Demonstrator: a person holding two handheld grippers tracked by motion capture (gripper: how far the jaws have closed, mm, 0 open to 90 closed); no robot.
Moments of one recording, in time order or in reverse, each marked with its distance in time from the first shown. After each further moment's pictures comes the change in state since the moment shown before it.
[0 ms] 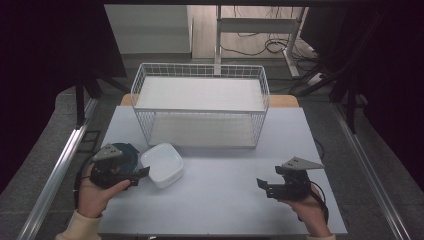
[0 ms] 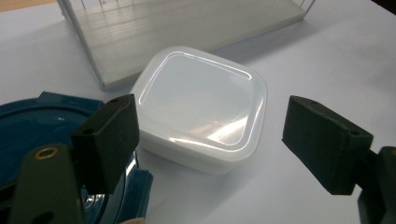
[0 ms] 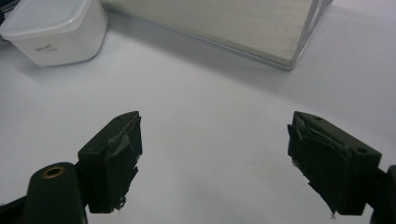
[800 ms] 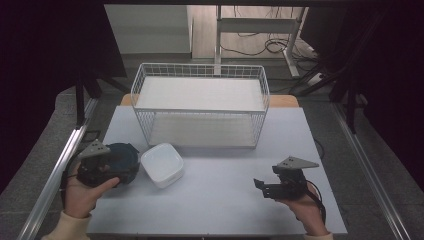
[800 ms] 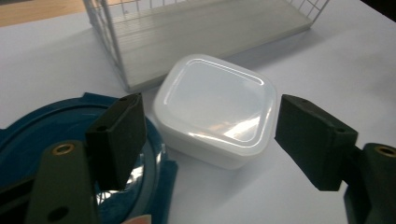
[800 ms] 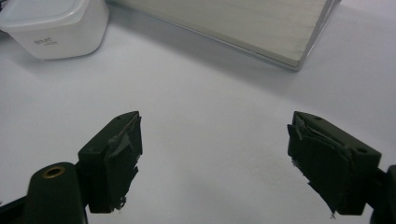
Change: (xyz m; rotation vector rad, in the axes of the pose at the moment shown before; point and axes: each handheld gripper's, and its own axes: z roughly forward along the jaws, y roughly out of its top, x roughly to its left) left arm 0.020 0.006 -0.029 -0.006 0.038 -0.021; right arm 0.008 0.006 0.007 0.025 -0.003 -0.035
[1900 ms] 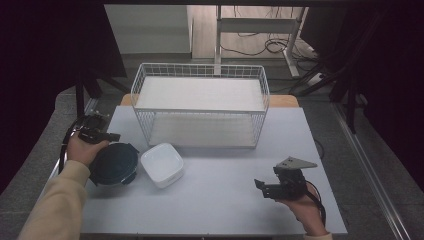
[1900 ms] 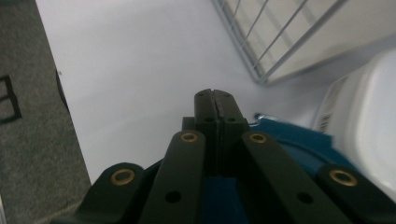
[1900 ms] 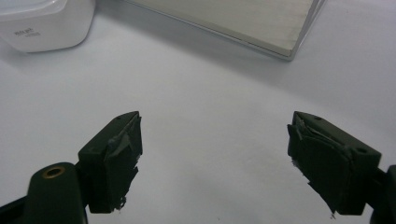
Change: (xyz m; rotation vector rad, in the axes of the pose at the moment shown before) left arm 0.129 0.035 0.084 0.312 0.107 -0.081; right arm -0.002 -0.004 0.004 0.025 -0.032 0.014
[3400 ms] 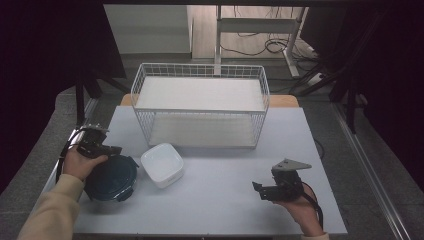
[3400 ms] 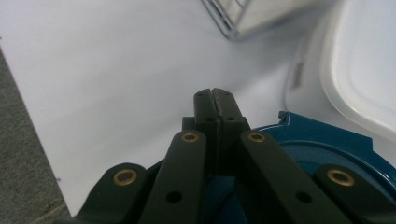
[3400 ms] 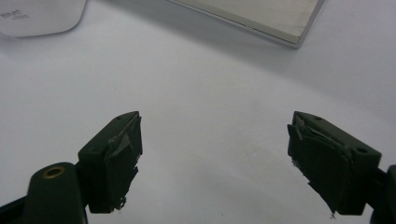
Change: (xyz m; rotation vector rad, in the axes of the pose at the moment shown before) left arm -0.017 -0.037 -0.004 0.004 -0.092 0.081; right arm 0.004 -0.005 0.009 0.039 -0.011 -0.011
